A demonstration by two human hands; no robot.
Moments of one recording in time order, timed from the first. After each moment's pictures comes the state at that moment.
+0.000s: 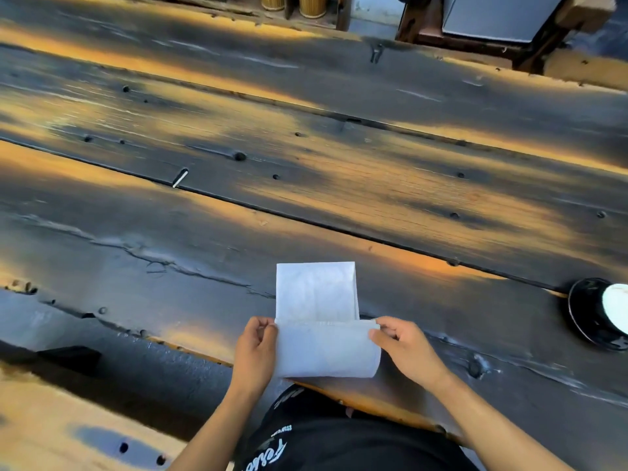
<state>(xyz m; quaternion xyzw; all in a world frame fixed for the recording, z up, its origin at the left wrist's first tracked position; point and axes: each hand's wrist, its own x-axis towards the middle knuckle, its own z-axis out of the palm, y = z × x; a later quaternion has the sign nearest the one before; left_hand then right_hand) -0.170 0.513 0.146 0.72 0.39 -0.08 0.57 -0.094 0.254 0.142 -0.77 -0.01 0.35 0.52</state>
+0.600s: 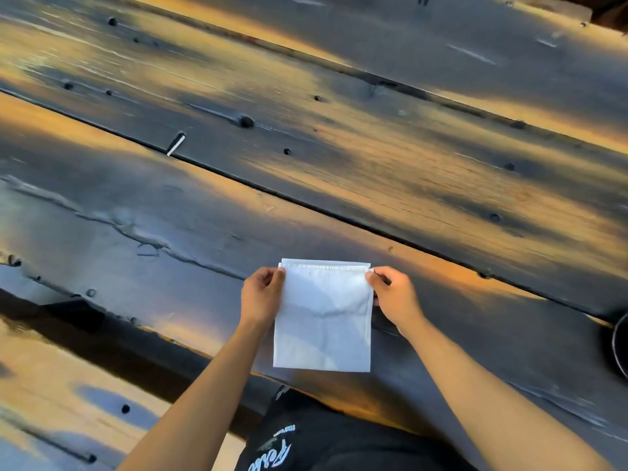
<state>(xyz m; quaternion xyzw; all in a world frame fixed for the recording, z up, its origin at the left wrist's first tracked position) -0.066 0.550 0.075 0.68 0.46 -0.07 0.56 0.017 0.314 0.055 -0.81 0.13 0.30 0.49</state>
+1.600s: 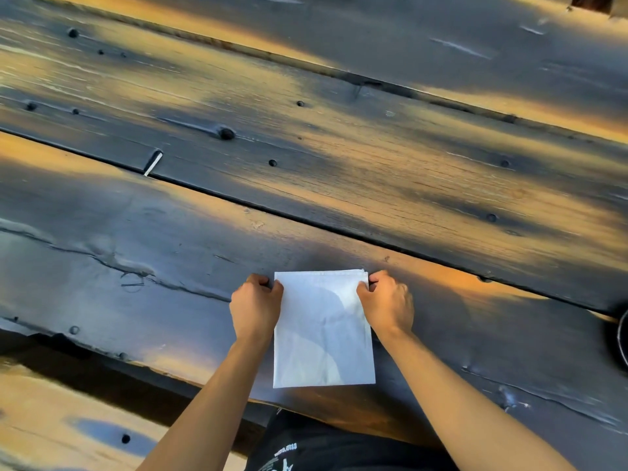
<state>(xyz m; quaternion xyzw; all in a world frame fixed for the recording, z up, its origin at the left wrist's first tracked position) -0.033 0.558 0.064 0.83 0.43 -0.12 0.33 0.027 0.346 0.063 -0.94 0.14 0.22 0.22</state>
